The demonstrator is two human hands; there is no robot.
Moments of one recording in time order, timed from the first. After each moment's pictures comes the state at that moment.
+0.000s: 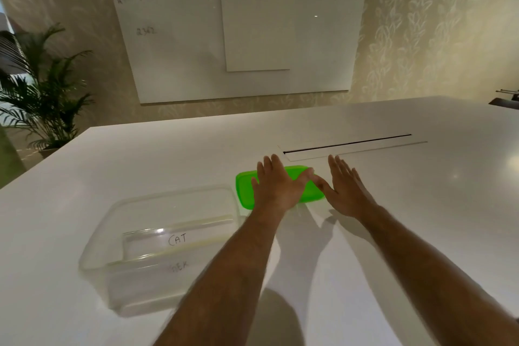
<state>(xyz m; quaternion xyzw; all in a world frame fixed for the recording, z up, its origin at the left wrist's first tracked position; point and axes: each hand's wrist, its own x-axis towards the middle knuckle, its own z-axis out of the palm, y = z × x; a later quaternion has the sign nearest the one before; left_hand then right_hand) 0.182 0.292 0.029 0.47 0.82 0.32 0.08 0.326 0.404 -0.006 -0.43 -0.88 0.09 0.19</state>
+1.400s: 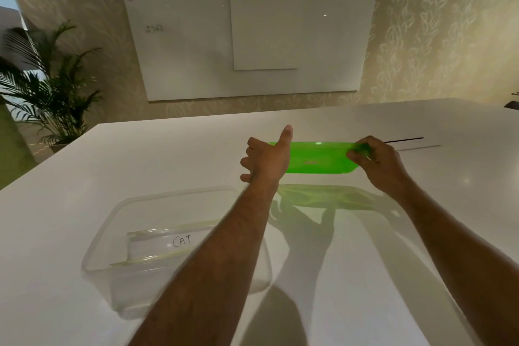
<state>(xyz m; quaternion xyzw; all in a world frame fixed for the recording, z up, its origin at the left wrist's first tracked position) 0.162 0.291 0.090 0.25 0.78 0.55 0.16 0.349 0.443 0.044 -0.34 -0.79 0.23 0.46</state>
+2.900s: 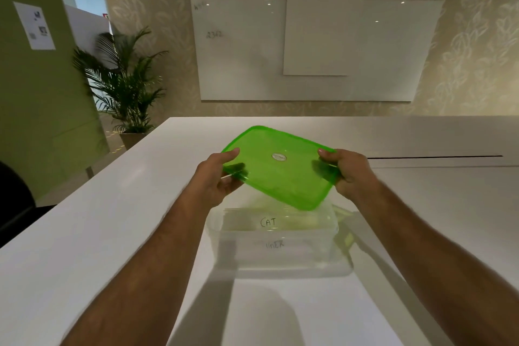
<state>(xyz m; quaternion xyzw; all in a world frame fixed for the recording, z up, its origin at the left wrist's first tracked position) -0.021 0.075 0.072 0.14 0.53 0.75 0.36 0.157 0.270 0.080 -0.30 -0.43 0.76 0.39</state>
